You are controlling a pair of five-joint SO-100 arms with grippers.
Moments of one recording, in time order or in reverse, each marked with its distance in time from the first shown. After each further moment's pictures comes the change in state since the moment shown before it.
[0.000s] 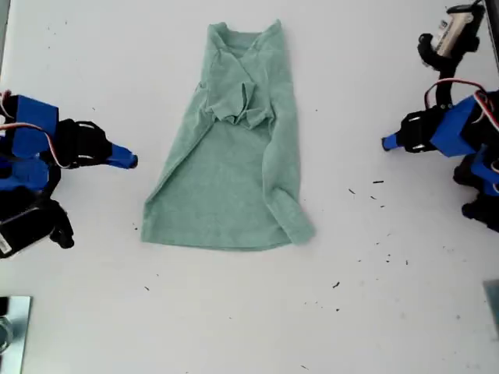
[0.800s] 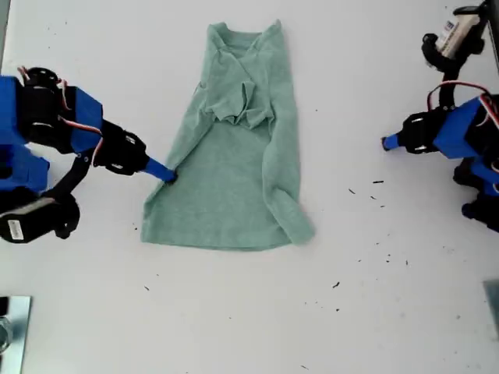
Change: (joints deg) arm 0 1.0 -37.4 -24.9 7.2 23.7; arm 1 -0.1 8.5 3.1 1.8 0.0
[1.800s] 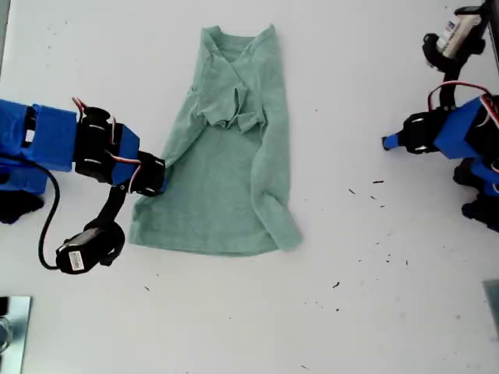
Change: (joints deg) arm 0 7.1 -20.3 -10.5 -4.0 -19.2; arm 1 0.0 0.6 0.3 0.2 0.0
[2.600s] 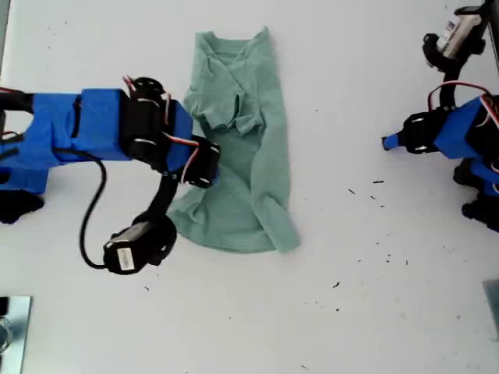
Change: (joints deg) arm 0 -0.4 -30.1 -61.7 26.6 3.4; arm 1 0.0 0.1 0.0 0.0 0.0
